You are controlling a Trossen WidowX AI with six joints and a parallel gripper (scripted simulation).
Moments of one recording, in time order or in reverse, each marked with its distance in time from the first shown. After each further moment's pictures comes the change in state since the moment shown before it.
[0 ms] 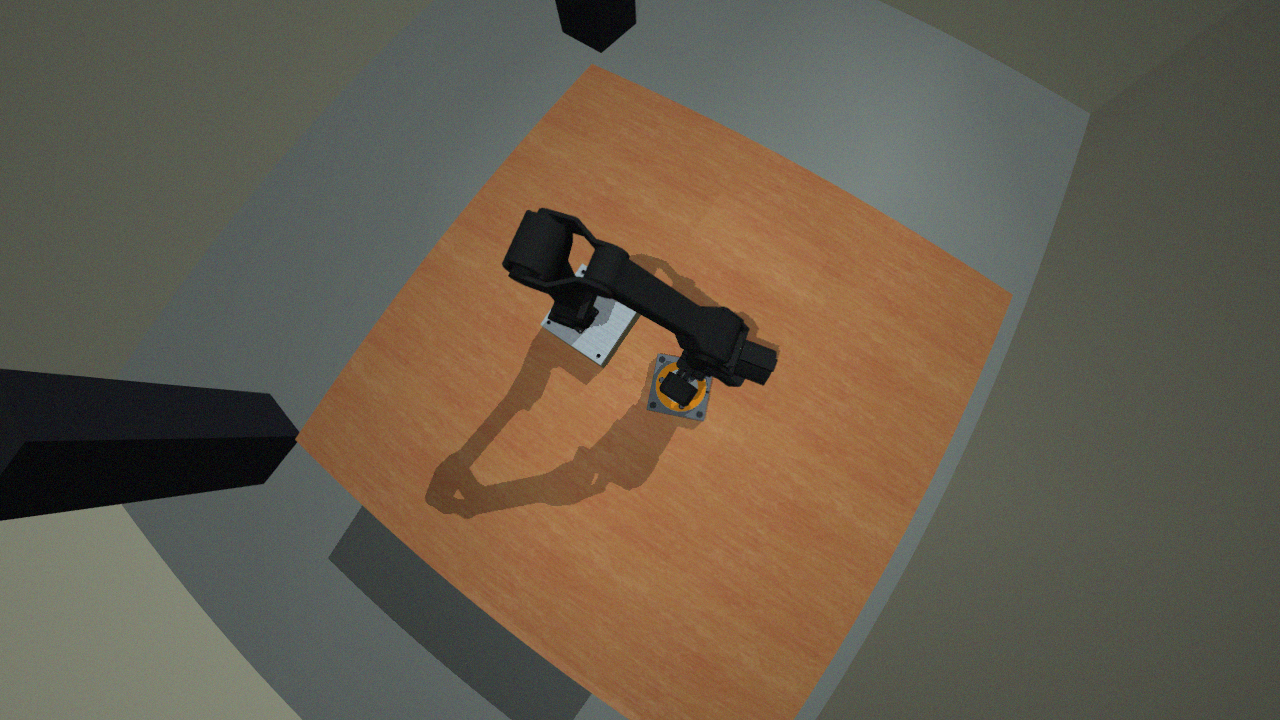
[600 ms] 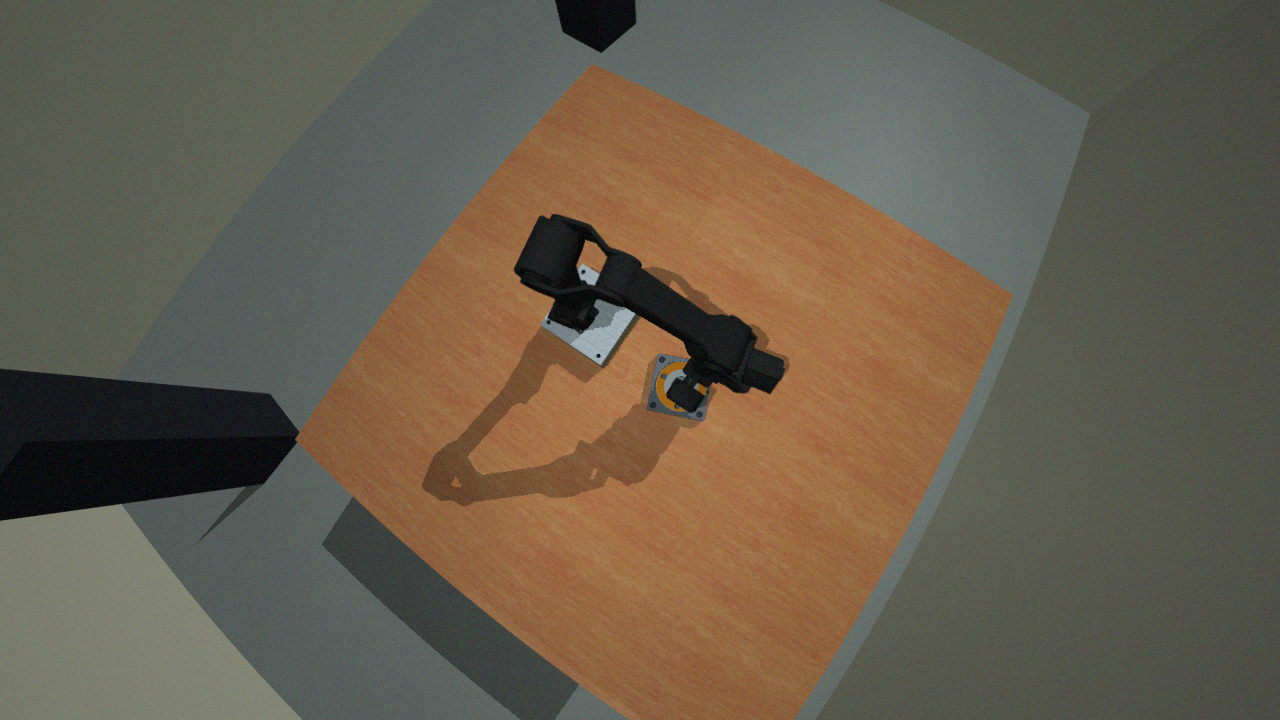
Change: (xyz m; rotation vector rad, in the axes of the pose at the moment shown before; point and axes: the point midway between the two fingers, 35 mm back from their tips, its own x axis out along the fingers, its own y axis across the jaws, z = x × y) arm 0.003 -0.003 0.017 -0.002 -0.004 0.000
